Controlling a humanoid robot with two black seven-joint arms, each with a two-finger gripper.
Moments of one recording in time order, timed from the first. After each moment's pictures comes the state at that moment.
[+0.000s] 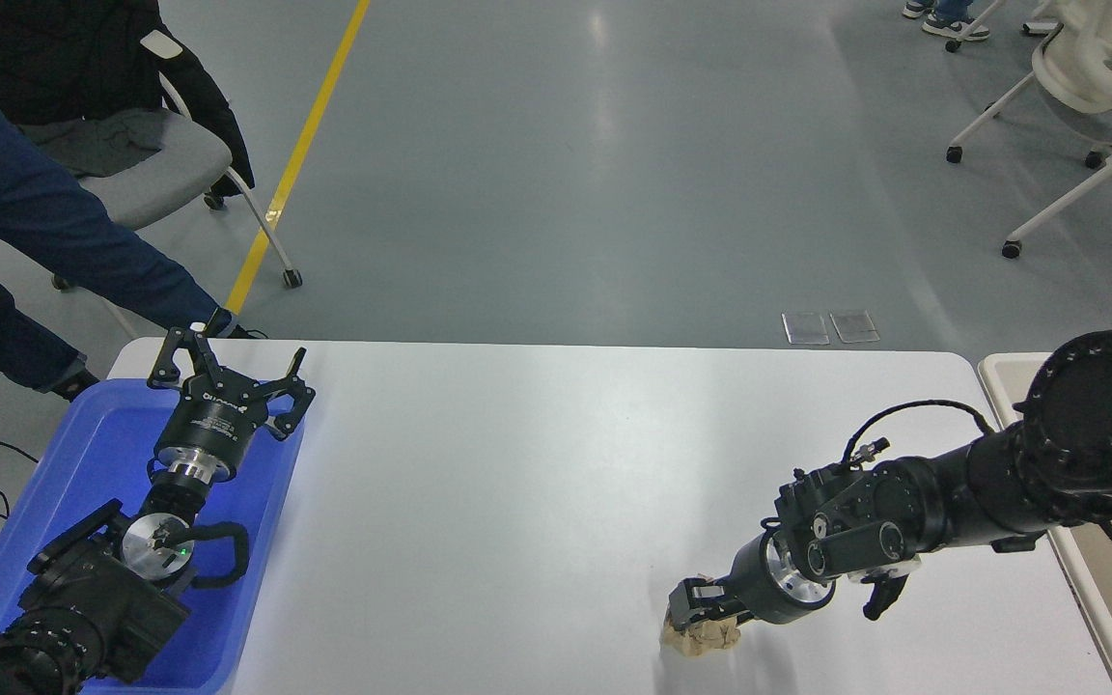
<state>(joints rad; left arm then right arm) -0.63 0.16 -0.86 -0.20 -0.21 -0.79 -0.29 1.31 -0.07 -1.08 1.15 -0.31 0.15 0.13</state>
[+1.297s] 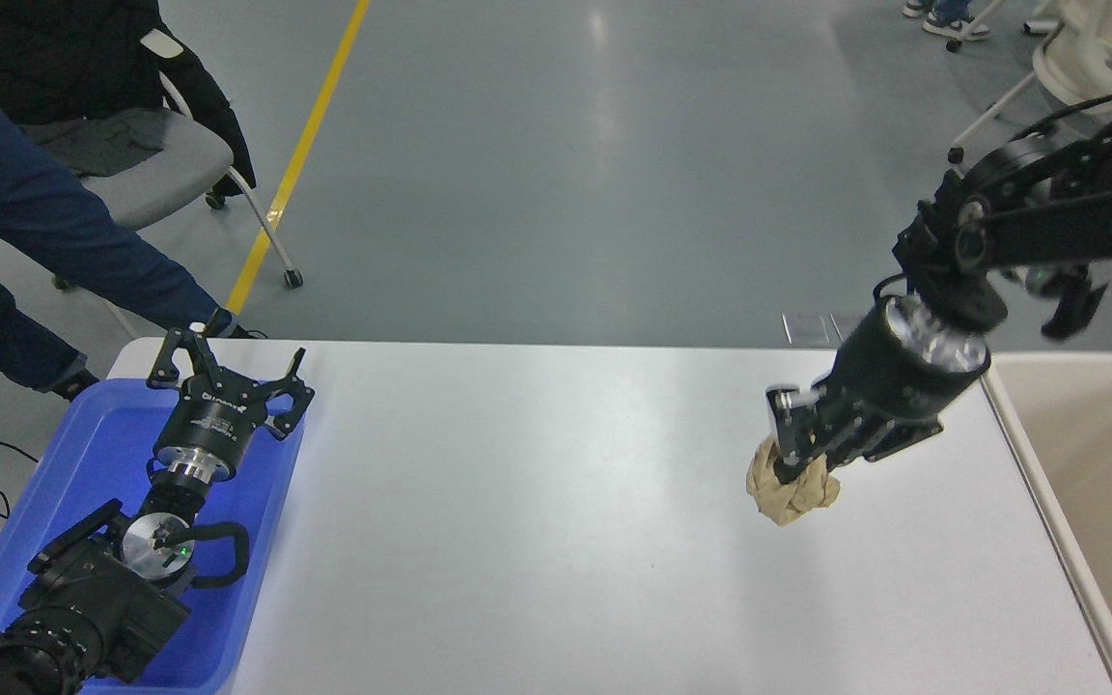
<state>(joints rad) -0.63 0.16 -0.86 -0.20 -0.21 -0.79 -0.29 2.32 -0.28 -1.31 1.50 -0.10 0.76 0.14</state>
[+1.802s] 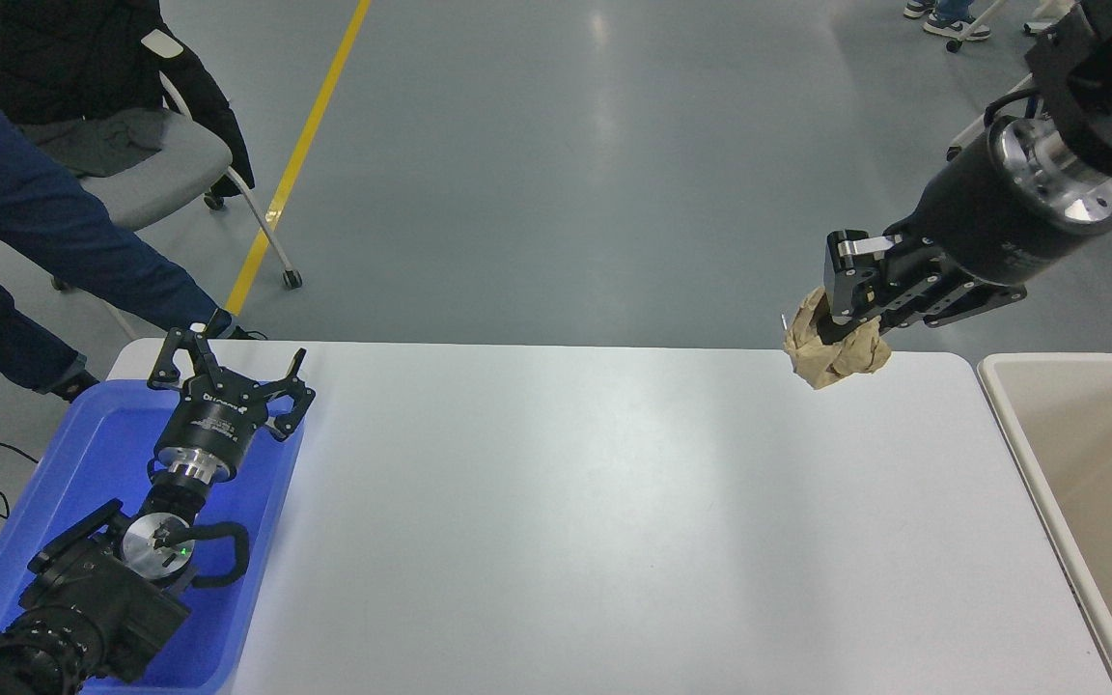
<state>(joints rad) -0.63 0.16 -0.86 -0.20 -0.21 -0.79 -0.29 2.52 -0.35 -1.40 1.51 -0.08 0.78 0.14</state>
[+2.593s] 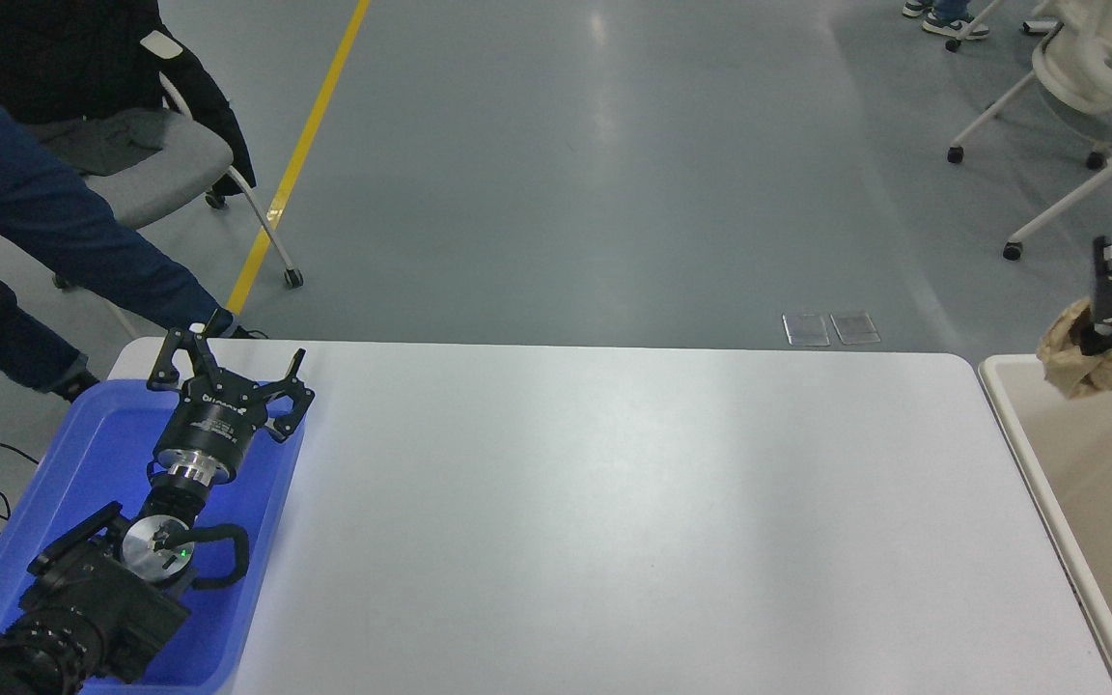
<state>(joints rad) -0.63 0.16 -0.86 -0.20 -0.21 -0.79 -0.29 2.55 -0.55 -1.80 1.48 -0.25 0.79 0.14</state>
